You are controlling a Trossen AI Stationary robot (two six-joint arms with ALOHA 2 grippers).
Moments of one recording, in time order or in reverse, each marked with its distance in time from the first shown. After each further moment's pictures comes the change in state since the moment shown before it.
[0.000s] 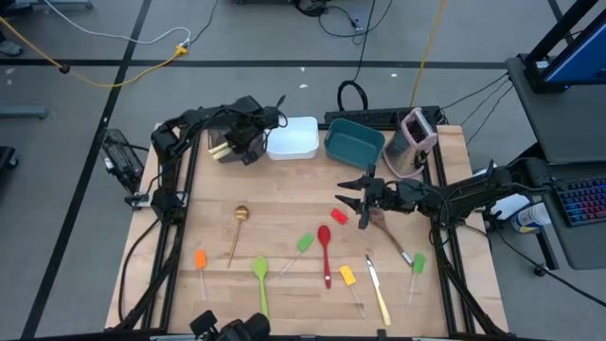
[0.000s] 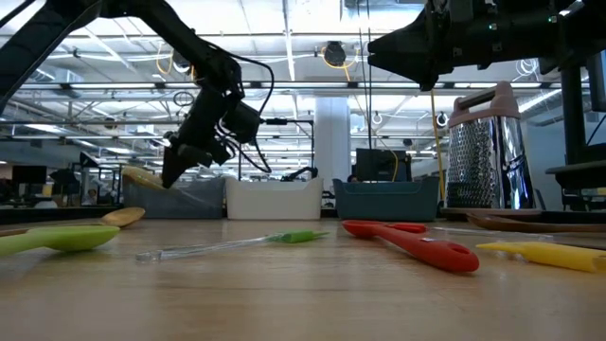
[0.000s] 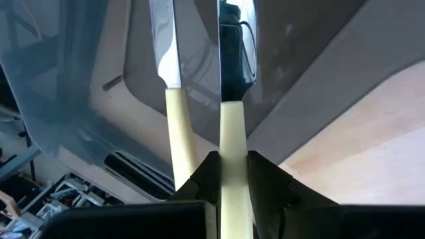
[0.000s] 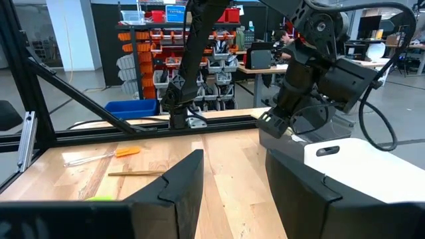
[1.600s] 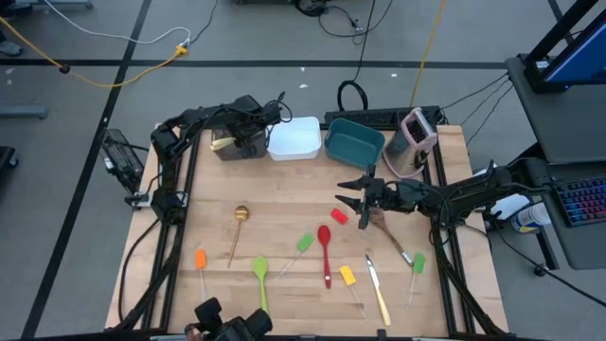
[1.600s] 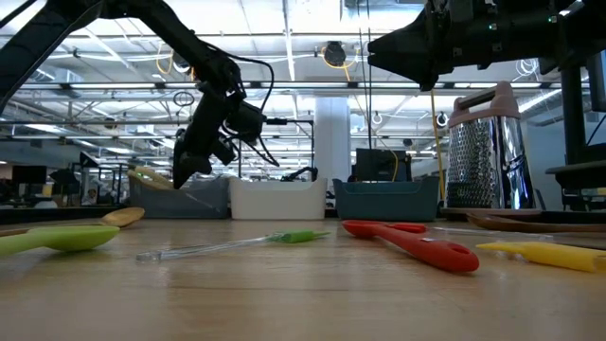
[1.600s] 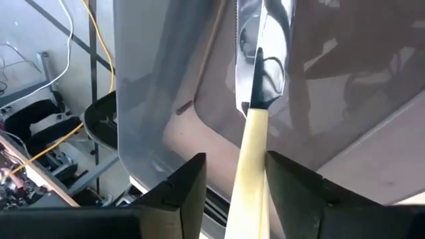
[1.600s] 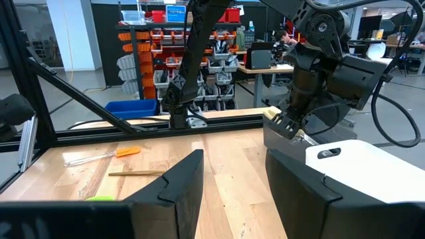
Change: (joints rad) left arm 0.011 0.000 0.000 0.121 -0.209 0.127; right arm 0.000 0.000 0.000 0.000 -0.003 0.000
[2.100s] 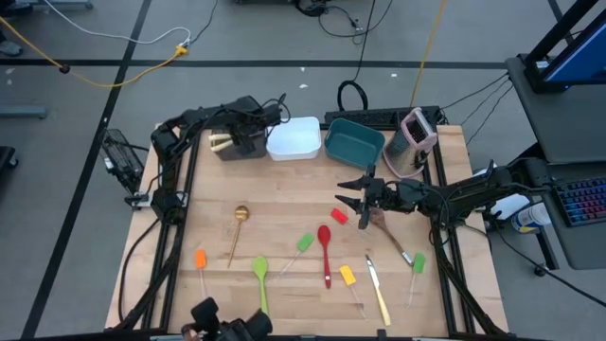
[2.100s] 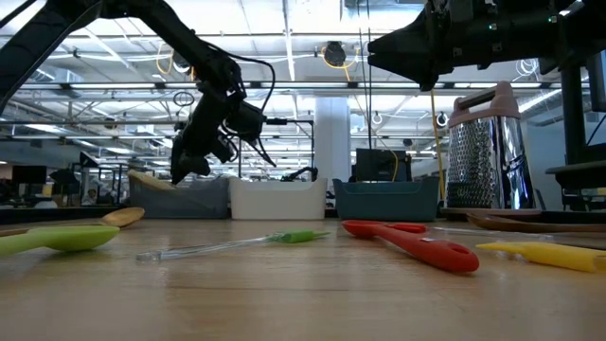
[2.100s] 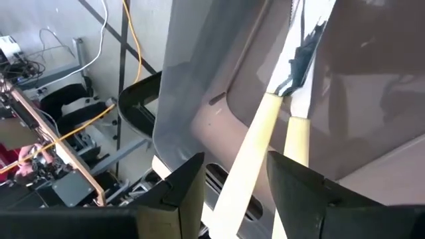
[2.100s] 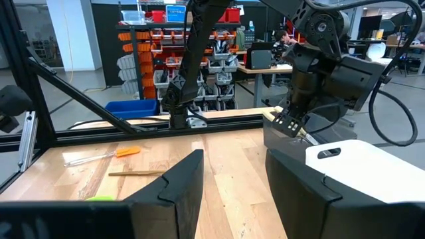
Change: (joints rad) left arm -0.009 0.000 0.000 -0.026 -0.112 -0.076; right arm 0.000 0.000 0.000 0.000 0.000 0.000
